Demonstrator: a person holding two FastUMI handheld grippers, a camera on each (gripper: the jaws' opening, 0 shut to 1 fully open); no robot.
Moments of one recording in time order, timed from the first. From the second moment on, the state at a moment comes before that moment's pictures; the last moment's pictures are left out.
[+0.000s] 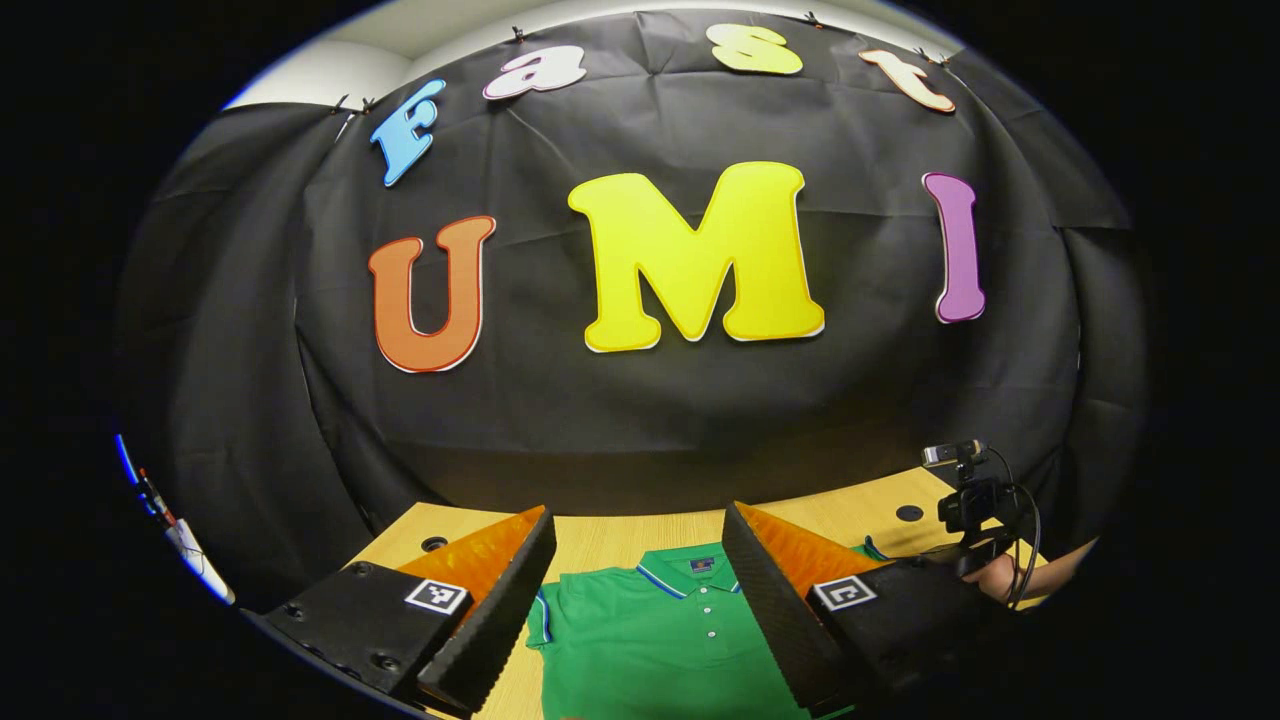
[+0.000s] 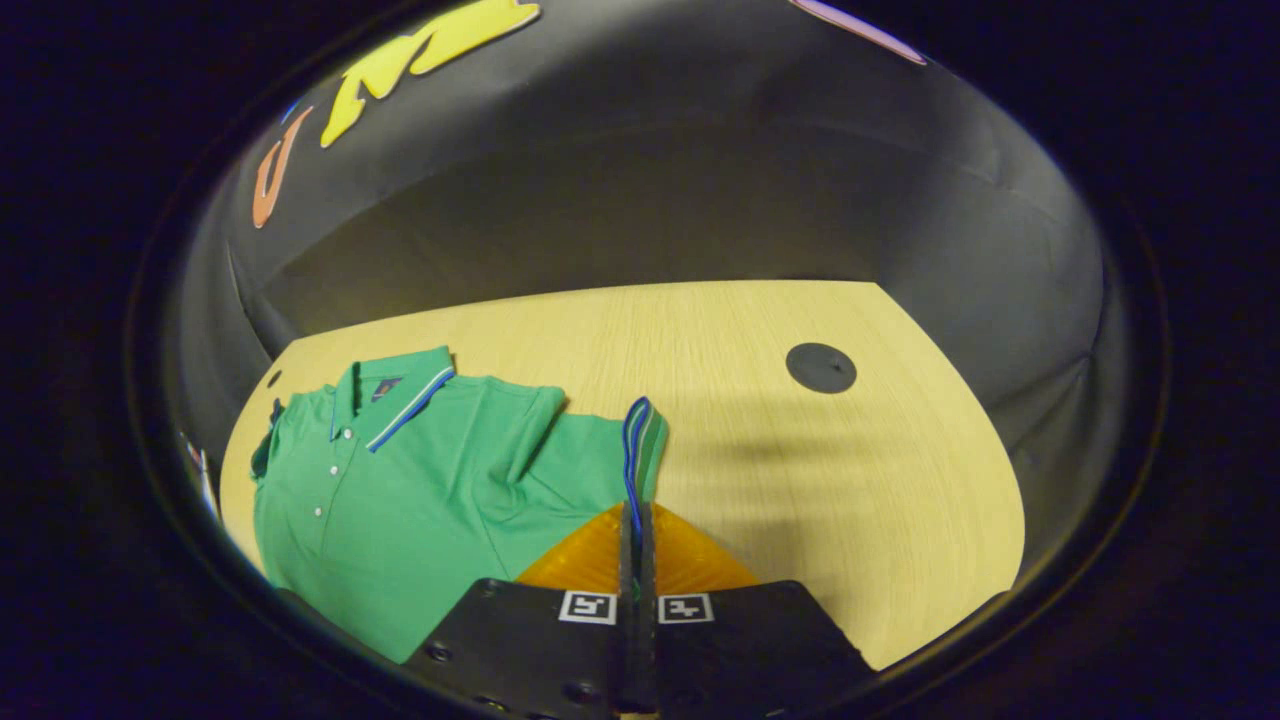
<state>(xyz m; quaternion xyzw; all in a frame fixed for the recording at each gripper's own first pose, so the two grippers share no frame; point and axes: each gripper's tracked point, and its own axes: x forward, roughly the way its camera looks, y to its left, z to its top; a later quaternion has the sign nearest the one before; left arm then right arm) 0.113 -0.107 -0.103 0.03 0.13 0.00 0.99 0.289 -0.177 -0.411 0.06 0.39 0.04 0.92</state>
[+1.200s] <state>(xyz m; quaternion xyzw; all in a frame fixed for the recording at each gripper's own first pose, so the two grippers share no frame) 0.068 0.027 -0.127 -0.01 0.17 0.09 0.98 0.269 0.059 -0.328 0.06 0.40 0.11 0.91</state>
